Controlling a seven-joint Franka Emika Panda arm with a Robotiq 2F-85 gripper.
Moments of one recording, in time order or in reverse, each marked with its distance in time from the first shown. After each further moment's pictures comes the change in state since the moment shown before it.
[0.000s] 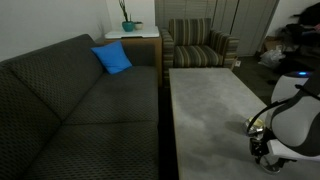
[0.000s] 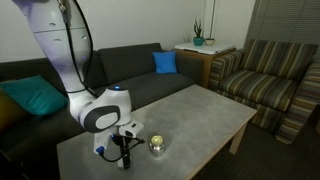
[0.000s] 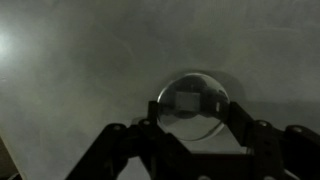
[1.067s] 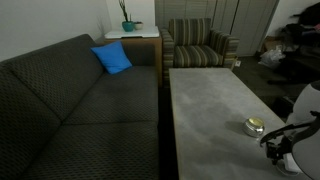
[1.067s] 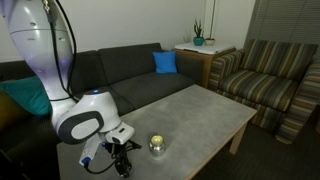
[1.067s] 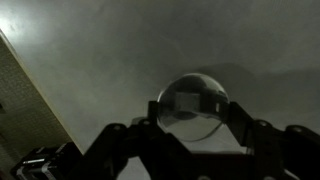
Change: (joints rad) arm 0.193 -0.003 -0.109 -0.173 0.197 0.231 0.064
